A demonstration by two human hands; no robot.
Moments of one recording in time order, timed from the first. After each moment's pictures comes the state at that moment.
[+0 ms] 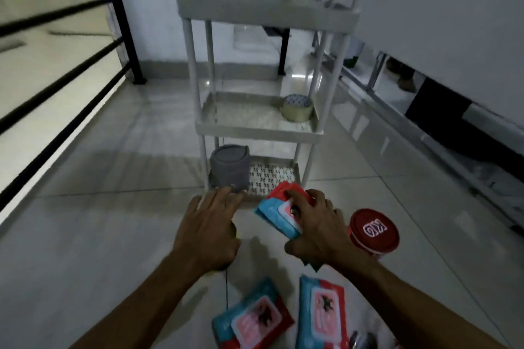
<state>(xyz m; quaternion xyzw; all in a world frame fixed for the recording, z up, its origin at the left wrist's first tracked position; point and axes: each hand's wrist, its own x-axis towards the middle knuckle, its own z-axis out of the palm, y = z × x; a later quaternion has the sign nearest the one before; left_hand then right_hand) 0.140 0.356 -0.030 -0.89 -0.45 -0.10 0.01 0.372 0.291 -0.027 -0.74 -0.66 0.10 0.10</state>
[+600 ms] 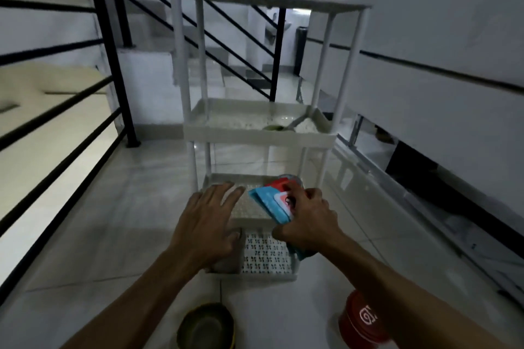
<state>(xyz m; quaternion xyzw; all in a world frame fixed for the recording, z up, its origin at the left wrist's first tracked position) 0.159 0.454 0.149 -0.90 -0.40 -0.20 0.04 0.370 0.396 0.159 -0.79 -0.57 0.10 0.18</state>
